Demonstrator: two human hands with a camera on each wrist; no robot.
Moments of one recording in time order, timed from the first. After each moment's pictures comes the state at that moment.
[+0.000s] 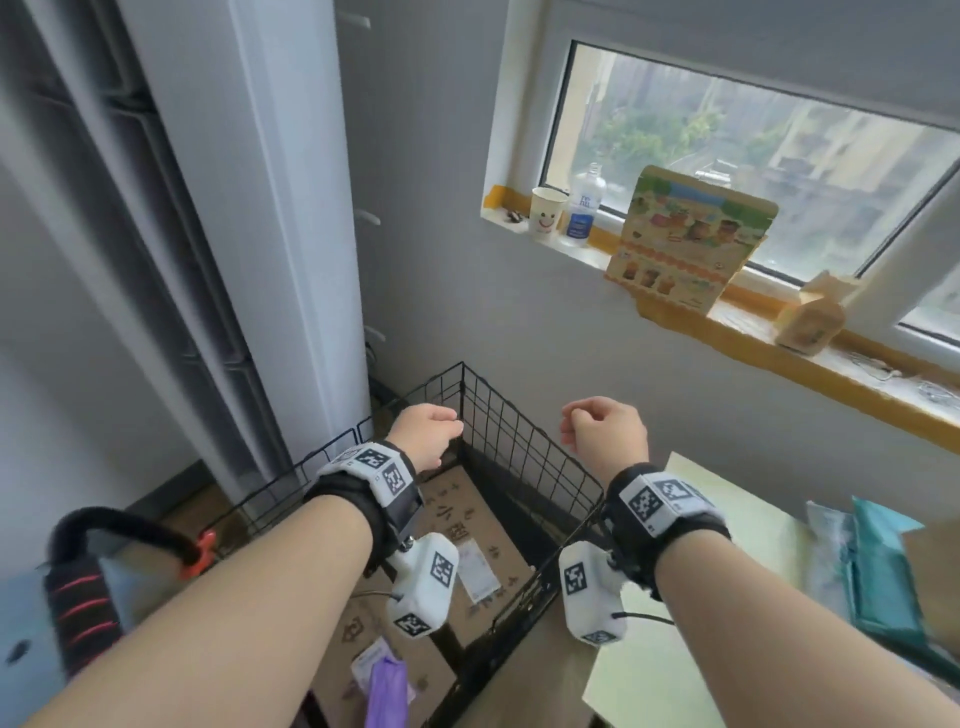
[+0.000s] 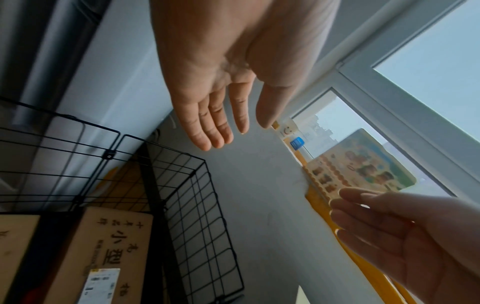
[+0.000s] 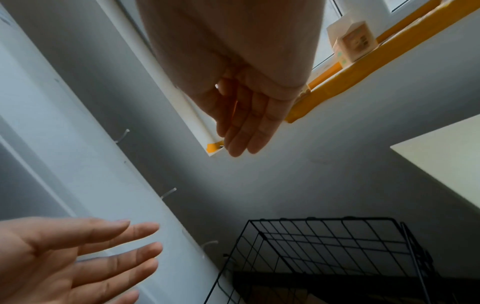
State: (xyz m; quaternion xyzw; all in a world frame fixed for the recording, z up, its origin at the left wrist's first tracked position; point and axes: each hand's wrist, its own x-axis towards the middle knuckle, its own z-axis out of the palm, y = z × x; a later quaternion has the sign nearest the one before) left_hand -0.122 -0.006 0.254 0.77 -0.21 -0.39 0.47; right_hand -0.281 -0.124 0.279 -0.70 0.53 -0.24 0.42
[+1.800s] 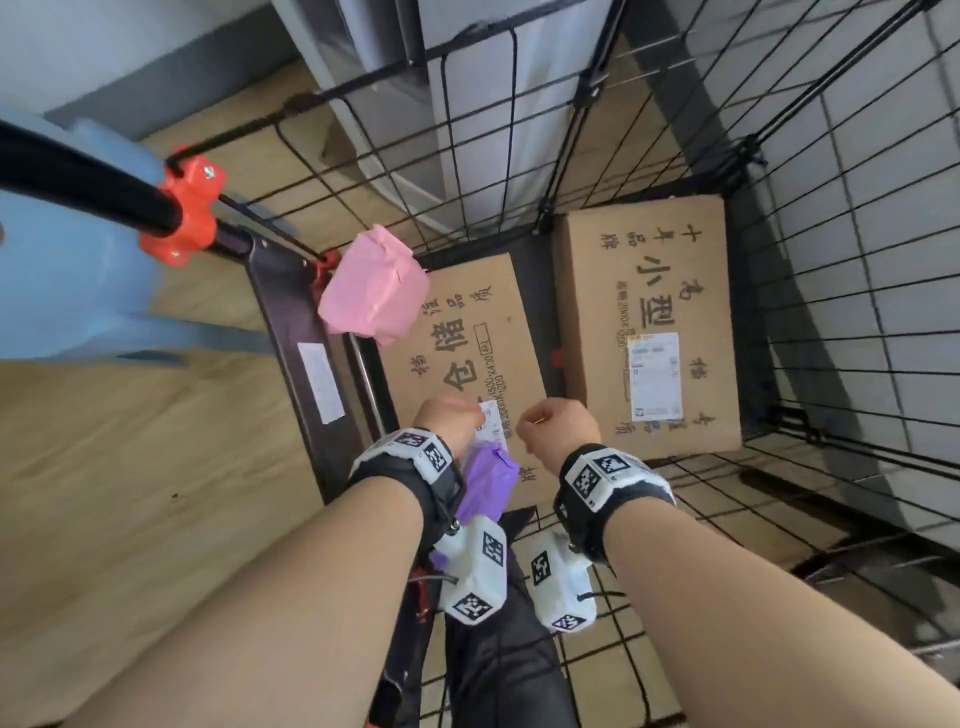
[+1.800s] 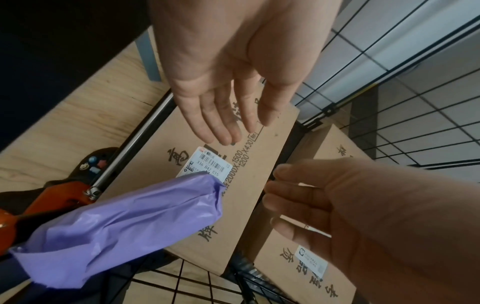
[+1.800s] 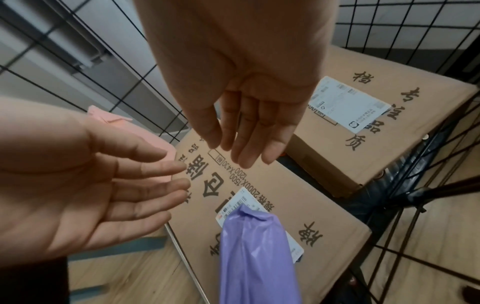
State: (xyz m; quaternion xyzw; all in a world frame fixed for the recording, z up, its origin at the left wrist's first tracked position) left_hand -0.077 0.093 -0.228 0.73 0.23 -0.53 0.35; right_hand -0.139 -0.032 -0.212 -0.72 0.44 0.36 0.40
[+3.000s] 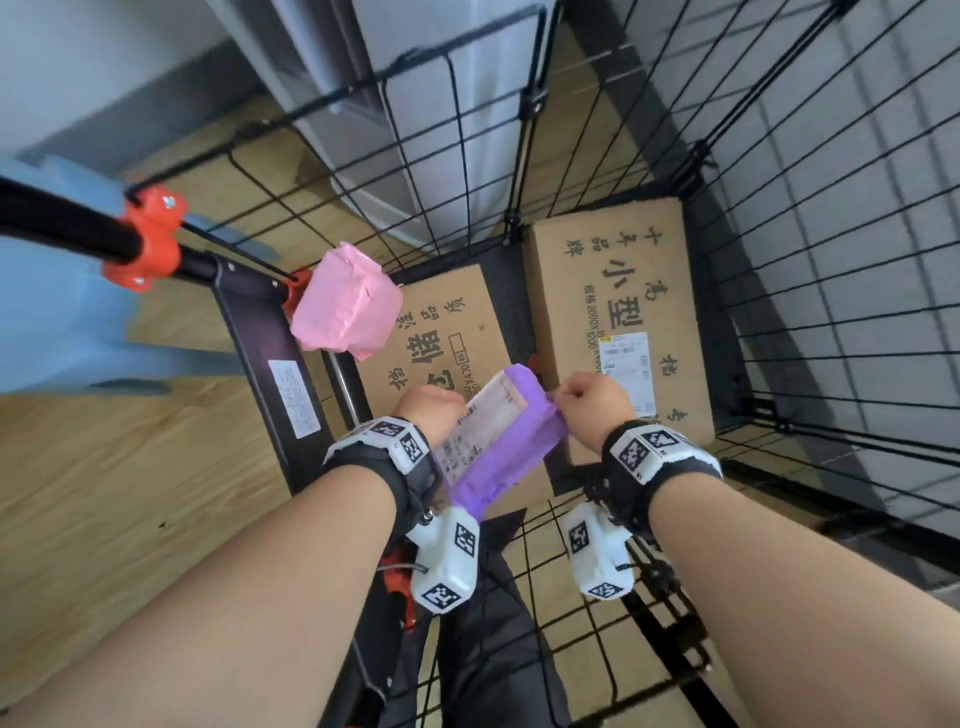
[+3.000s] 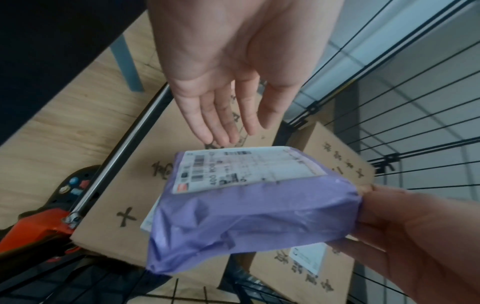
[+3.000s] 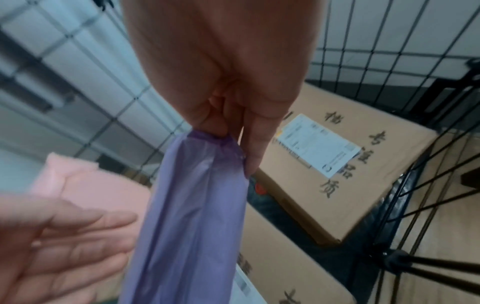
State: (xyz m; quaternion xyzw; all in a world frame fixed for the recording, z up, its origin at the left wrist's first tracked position) left_hand -0.059 0.076 -0.206 0.75 0.19 -0.53 0.35; right_hand -0.141 -0.095 -0.185 -0.77 0.42 0.28 0.40
